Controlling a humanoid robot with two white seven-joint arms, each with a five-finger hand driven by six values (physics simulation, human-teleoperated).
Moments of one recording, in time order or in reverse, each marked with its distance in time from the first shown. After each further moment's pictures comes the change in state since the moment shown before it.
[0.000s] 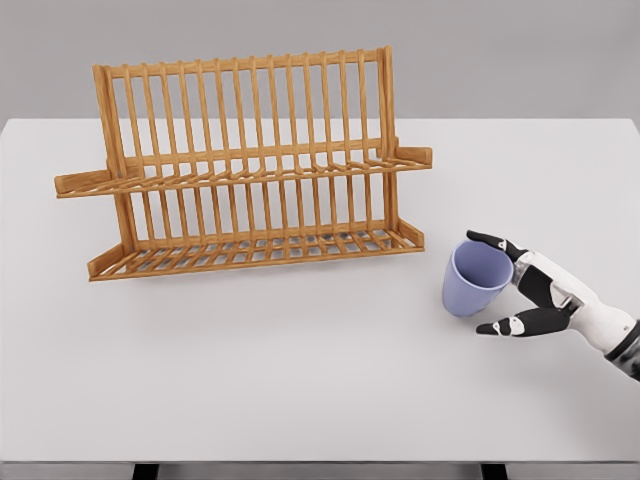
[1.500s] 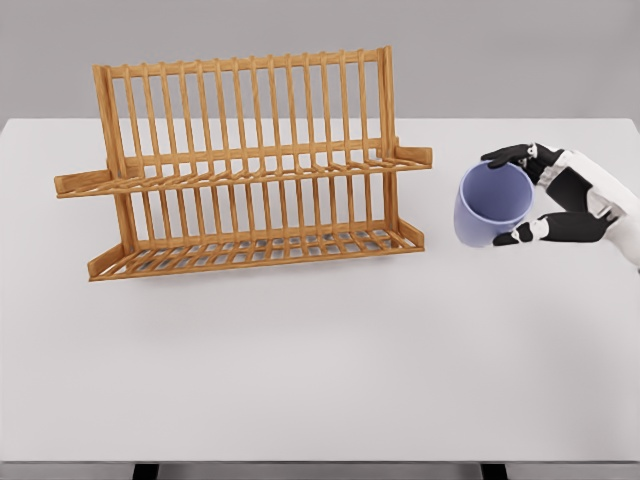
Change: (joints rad) left arm 0.000 0.000 0.000 0.000 0.000 0.000 0.000; right arm -0.184 0.001 -0.128 -0.137 0.022 0.086 0.005
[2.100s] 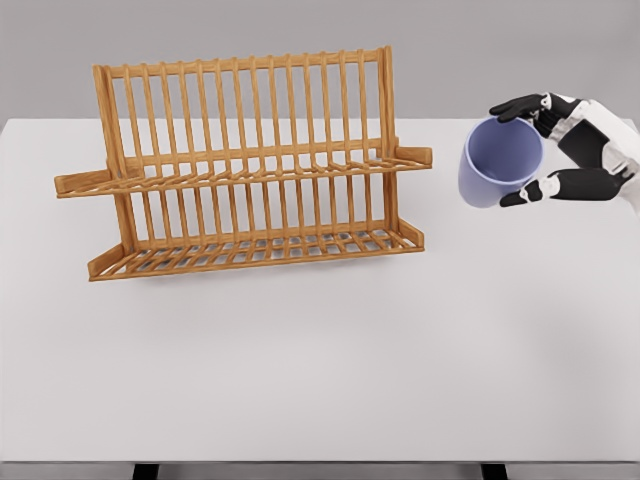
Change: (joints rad) left arm 0.000 0.000 0.000 0.000 0.000 0.000 0.000; right arm -0.126 -0.001 0.003 0.006 0.005 0.004 0.000
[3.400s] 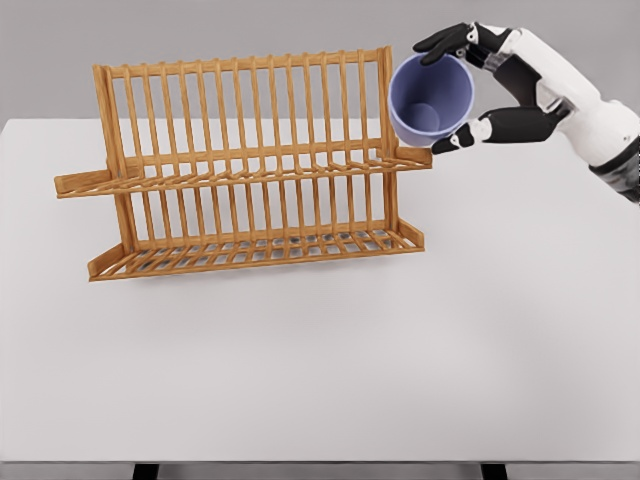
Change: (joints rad) left arm 0.000 0.000 0.000 0.000 0.000 0.000 0.000; right arm -0.249 0.161 0.117 -0.007 0.165 -0.021 0.000
